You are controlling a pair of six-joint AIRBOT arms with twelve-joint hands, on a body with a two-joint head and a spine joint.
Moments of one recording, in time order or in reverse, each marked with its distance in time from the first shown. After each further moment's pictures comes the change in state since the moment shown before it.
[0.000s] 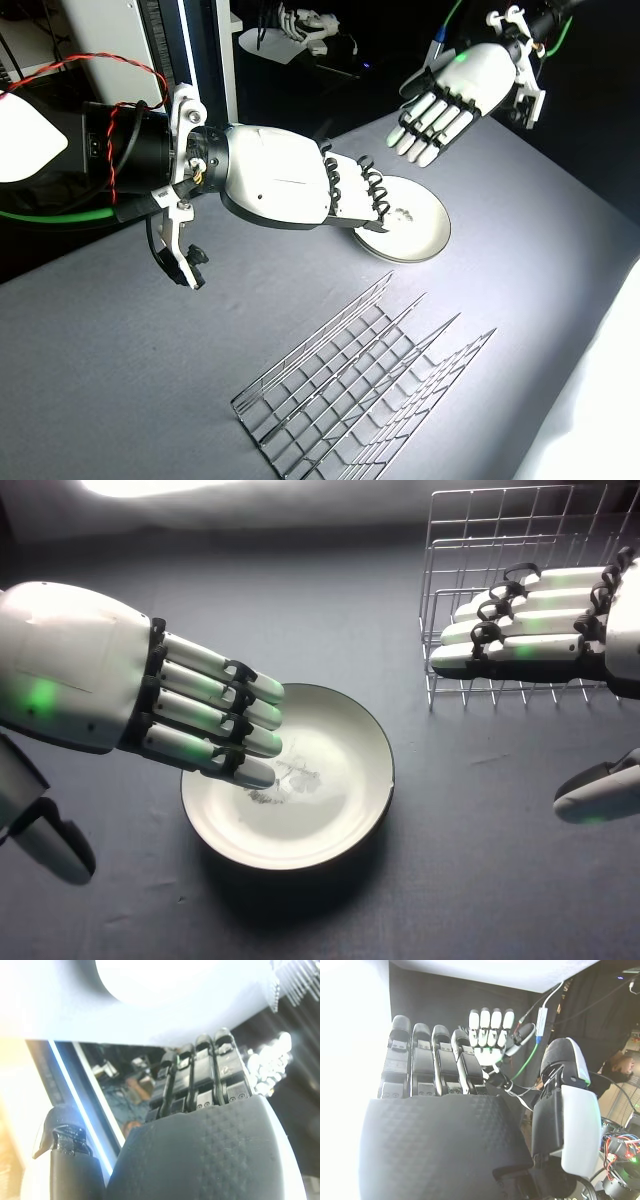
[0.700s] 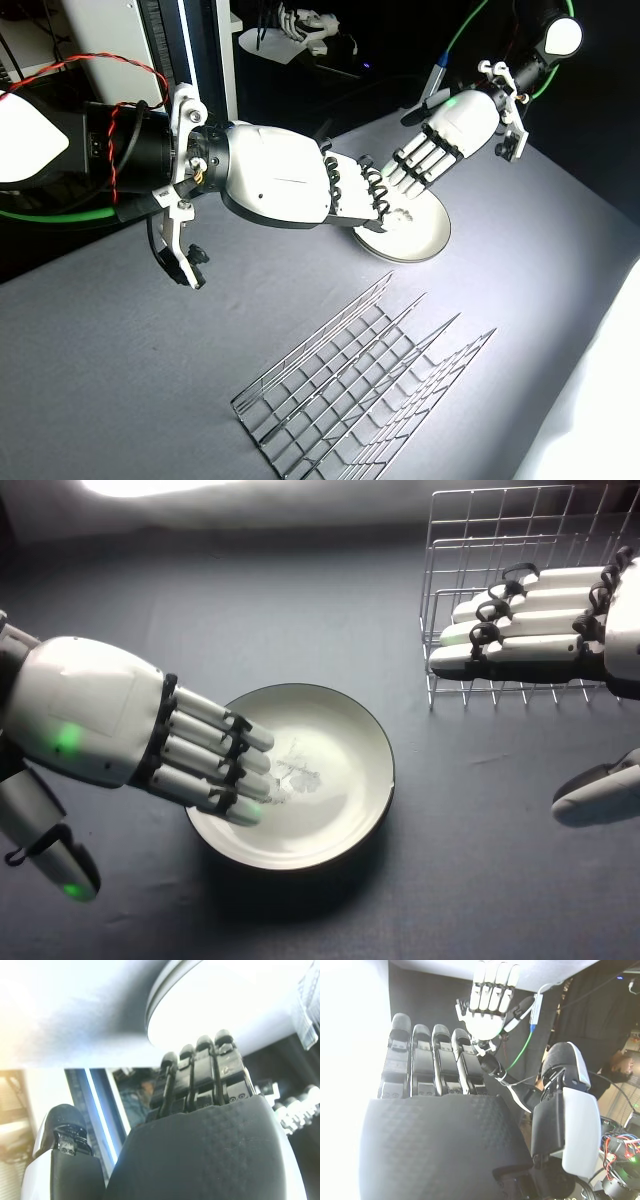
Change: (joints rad) left arm 0.150 -0.142 0.178 -0.045 -0.032 0.101; right arm 0.000 -0.001 0.000 -0.002 0.006 -0.002
